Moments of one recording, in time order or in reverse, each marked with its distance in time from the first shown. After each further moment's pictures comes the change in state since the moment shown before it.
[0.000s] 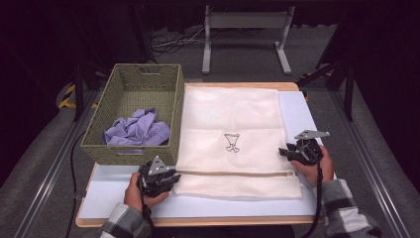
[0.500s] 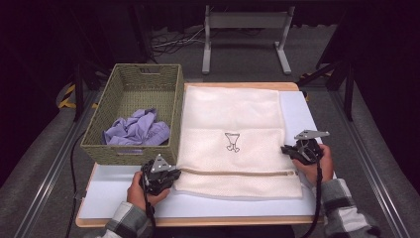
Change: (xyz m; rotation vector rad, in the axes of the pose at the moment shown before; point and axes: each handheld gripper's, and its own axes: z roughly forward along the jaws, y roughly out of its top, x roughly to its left) left arm -0.001 0.006 0.005 0.000 -0.005 -0.024; right arm 0.000 0.002 -0.001 0.002 -0.007 -0.024
